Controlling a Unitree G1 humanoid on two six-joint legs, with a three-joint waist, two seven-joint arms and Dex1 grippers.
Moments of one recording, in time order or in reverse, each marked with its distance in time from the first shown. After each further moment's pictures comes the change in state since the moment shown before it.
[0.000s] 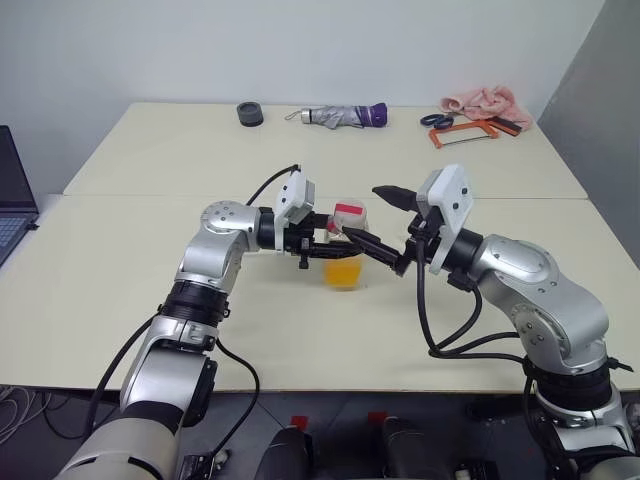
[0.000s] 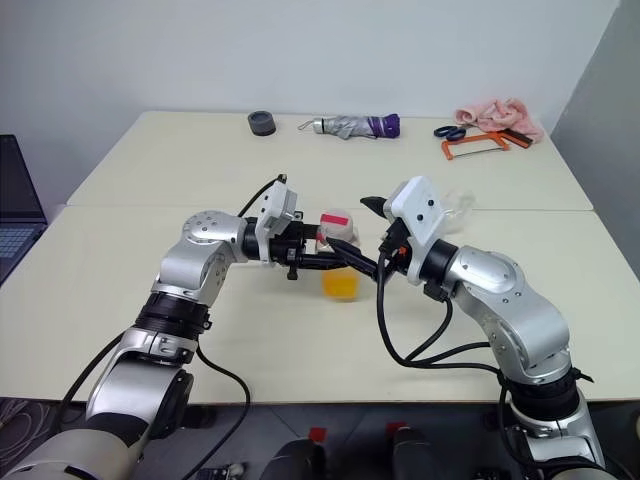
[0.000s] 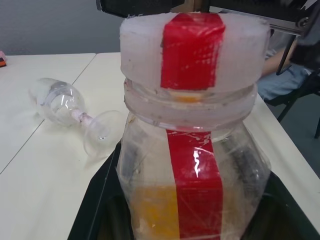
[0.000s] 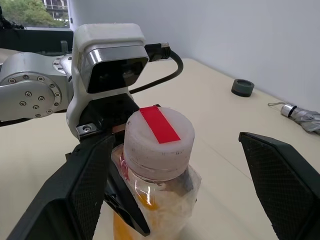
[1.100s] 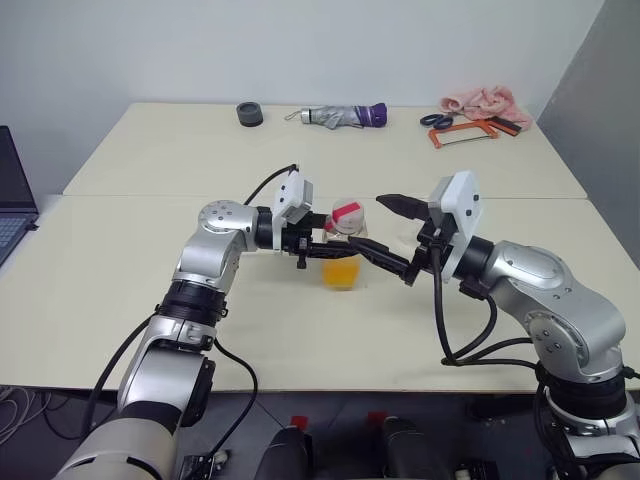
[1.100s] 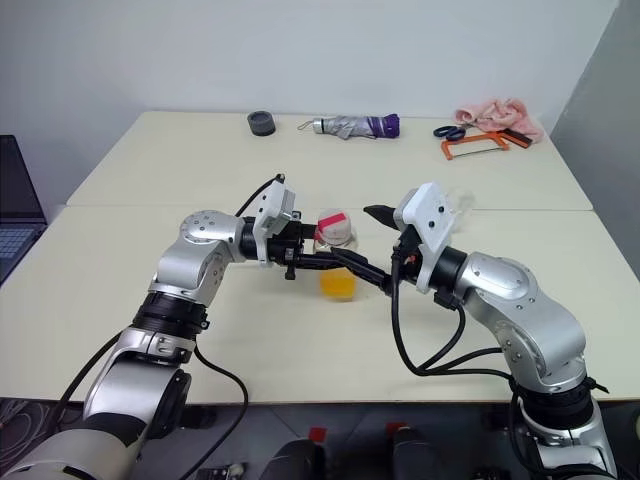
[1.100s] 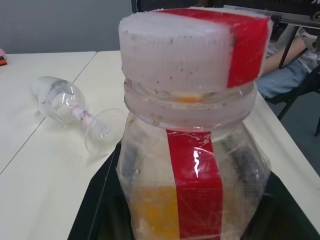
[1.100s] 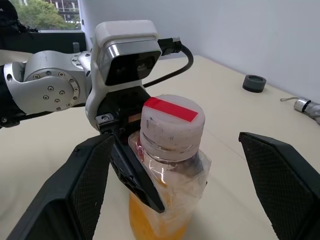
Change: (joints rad) left arm 0.000 0.010 0.000 -0.001 0.000 0.000 0.000; right arm 0.035 -0.030 -0.038 -0.039 0.075 0.028 0.023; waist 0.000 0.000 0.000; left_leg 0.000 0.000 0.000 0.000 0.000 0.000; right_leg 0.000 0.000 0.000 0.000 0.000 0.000
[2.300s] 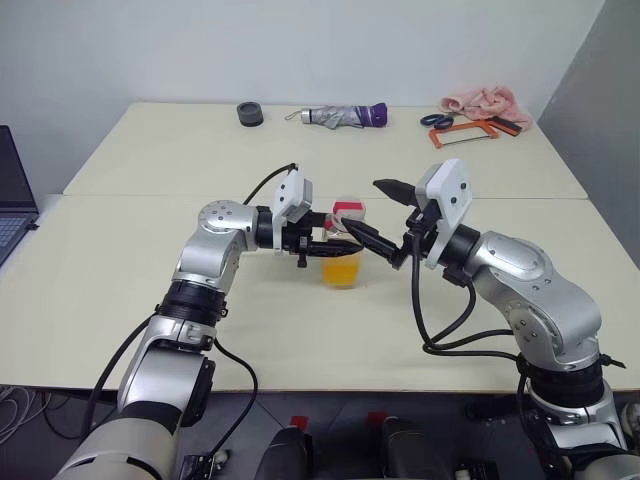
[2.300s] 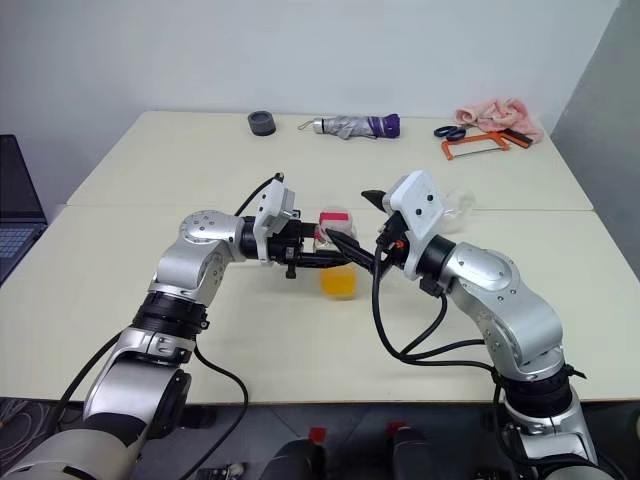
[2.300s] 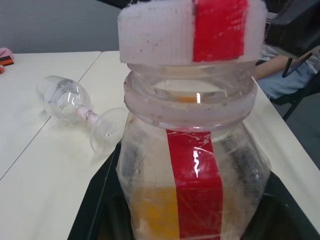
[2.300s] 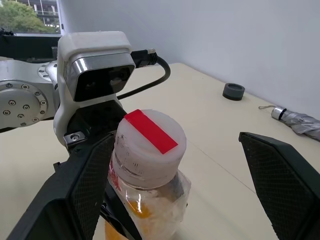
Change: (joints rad) left arm 0.000 0.000 0.001 0.000 0.000 -0.001 0.017; right arm -0.051 0.069 0.041 0.061 -0.102 -0.042 -0.054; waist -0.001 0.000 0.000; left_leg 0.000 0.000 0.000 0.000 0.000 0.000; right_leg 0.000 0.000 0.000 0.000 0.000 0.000
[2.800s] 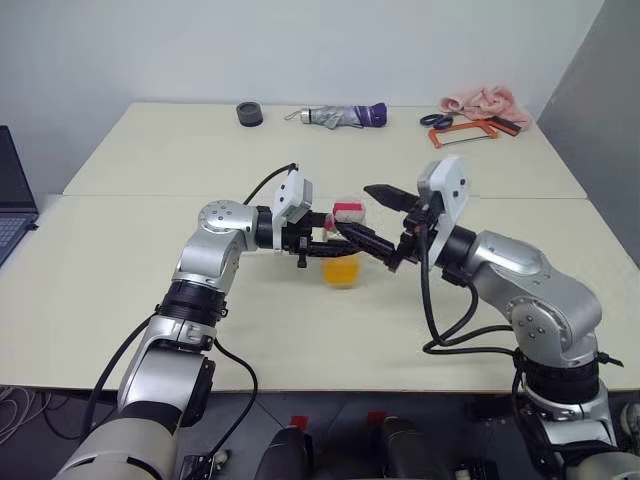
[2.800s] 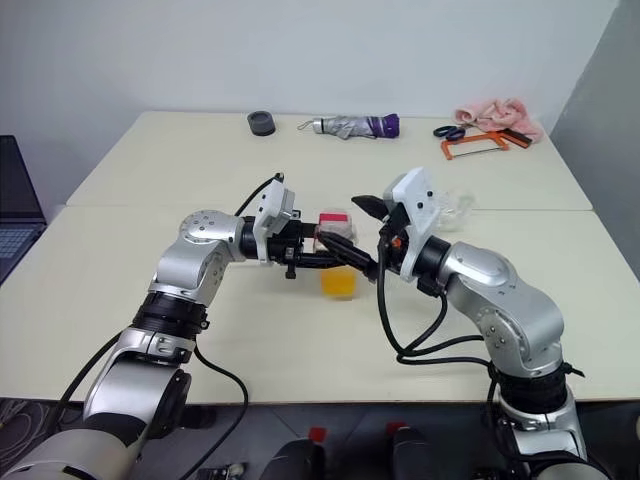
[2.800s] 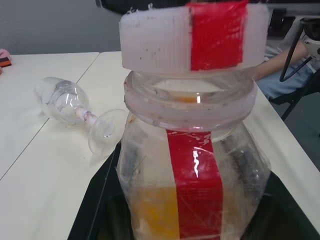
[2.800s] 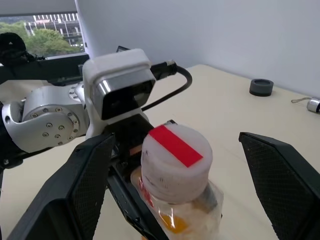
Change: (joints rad) left arm 0.000 0.000 0.000 0.000 0.000 -0.004 0.000; right arm -0.034 0.048 -0.053 0.006 0.160 0.112 -0.006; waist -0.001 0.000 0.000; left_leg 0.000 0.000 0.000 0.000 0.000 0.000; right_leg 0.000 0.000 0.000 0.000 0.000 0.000
